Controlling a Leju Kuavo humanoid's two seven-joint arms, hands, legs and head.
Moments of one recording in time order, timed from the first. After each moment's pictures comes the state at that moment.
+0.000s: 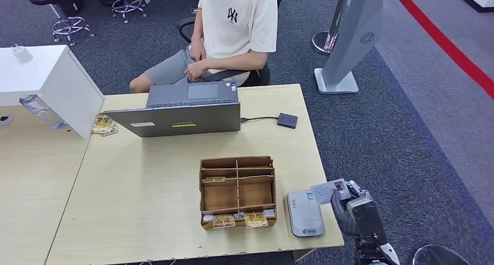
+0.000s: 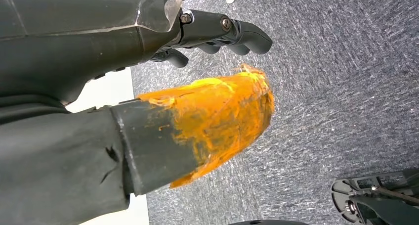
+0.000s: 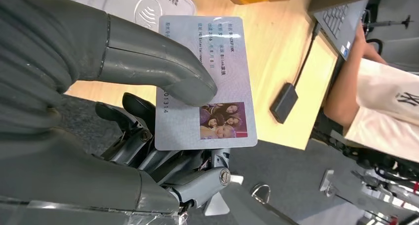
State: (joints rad) left arm -0.04 -0.21 0.61 -0.20 -1.20 0.18 0.16; right arm 0.21 0.10 -0.16 -1.57 0.34 -0.20 -0.41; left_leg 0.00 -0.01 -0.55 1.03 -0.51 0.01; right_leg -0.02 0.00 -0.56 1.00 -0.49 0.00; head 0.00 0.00
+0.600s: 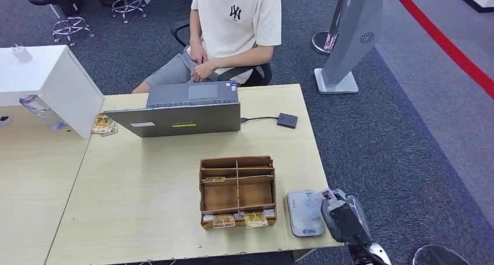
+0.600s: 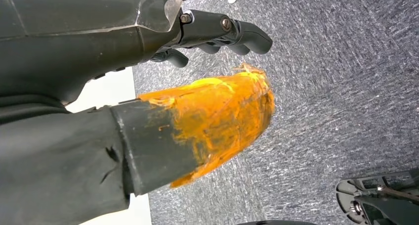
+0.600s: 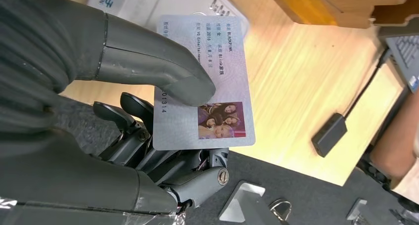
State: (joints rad) left arm -0.03 -0.21 0.61 -0.20 -1.21 0.18 0.16; right arm 0.23 0.06 -0.09 -1.53 0.48 -0.21 -0.33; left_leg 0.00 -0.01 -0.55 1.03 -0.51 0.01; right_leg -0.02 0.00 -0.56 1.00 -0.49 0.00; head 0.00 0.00
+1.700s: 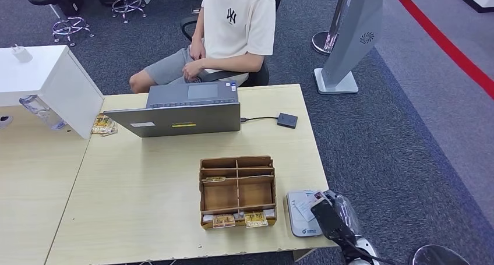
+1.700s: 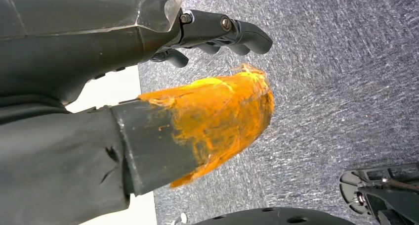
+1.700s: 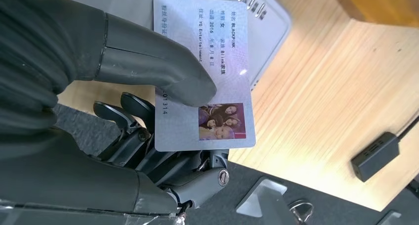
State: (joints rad) left arm -0.02 -0.23 0.66 -0.20 -1.21 0.18 0.17; right arm 0.16 0.03 -0.03 -1.39 0.63 -0.30 -0.26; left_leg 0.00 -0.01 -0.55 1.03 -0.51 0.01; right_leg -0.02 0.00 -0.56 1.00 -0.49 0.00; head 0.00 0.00
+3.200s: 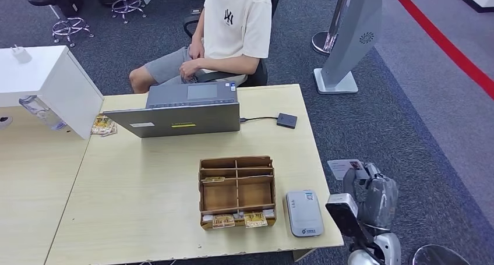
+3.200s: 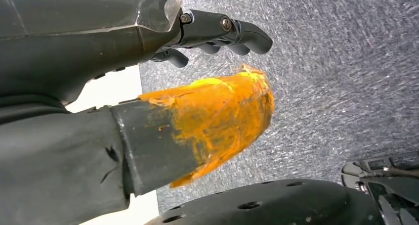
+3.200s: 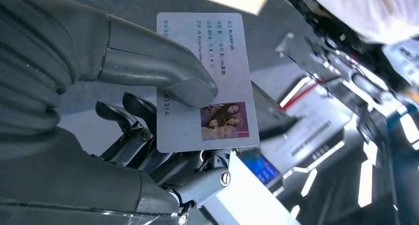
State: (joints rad) left arm -0.02 -0.26 0.71 -0.20 -1.27 0.18 0.18; right arm 0.16 0.17 -0.11 -1.66 0.79 -0.69 -0.49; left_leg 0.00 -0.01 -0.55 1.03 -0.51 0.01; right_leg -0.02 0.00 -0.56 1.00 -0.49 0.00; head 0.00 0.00
